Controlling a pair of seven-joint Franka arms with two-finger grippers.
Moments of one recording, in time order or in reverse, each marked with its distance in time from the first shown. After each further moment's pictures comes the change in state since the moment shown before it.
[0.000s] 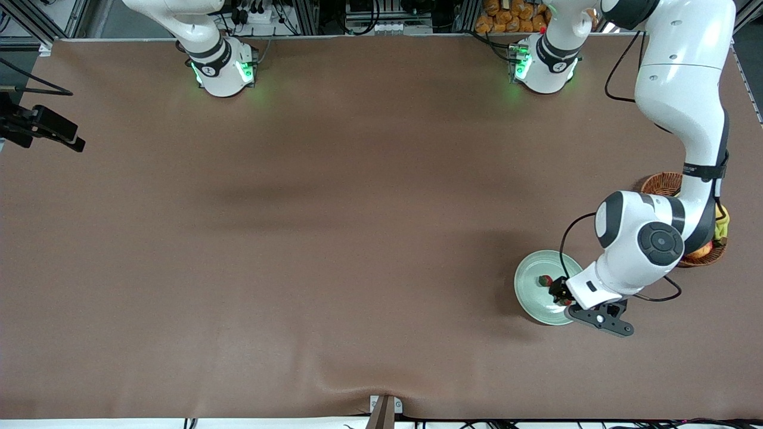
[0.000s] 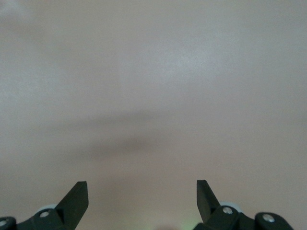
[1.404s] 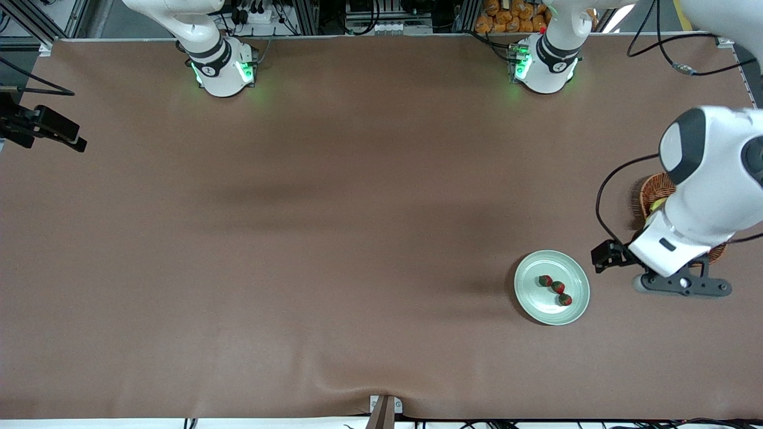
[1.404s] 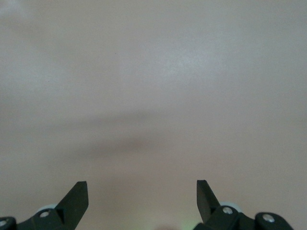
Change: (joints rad) left arm -0.003 -0.352 -0.032 0.027 -0.041 -0.417 -0.274; right arm 0.003 0.001 0.001 0.000 0.000 -0.001 0.000
